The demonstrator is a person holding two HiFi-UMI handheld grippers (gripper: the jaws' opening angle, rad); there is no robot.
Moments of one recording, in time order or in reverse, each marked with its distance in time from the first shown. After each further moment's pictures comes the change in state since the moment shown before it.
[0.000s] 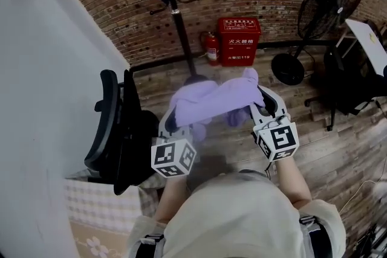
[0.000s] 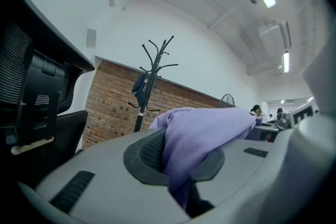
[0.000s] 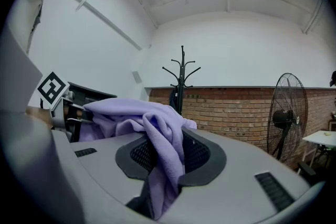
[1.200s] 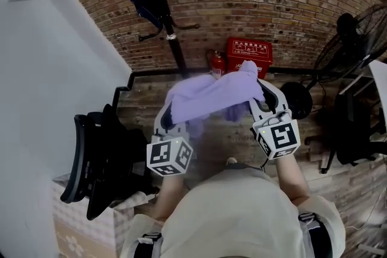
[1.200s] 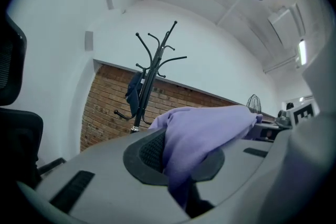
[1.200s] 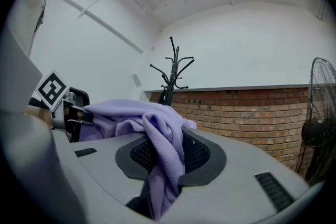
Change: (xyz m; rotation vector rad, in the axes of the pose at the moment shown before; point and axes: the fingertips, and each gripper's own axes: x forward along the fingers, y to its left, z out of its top) left arm 0.222 -0.017 0.033 0.011 -0.099 0.158; right arm 0.187 -0.175 0.013 -0.044 -0.089 0.175
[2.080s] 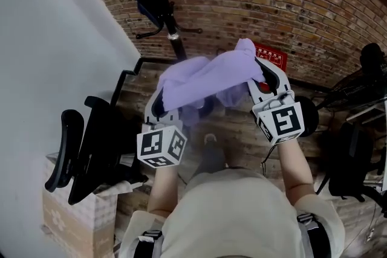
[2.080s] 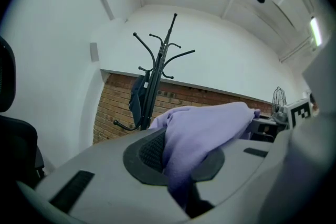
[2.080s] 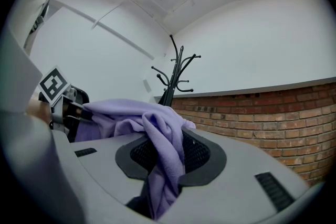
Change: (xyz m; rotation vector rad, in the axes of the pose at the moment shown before) left arm 0.089 -0.005 0.022 0.052 -0.062 0.192; right arm 0.108 -0.078 0.009 -0.052 -0.108 0.220
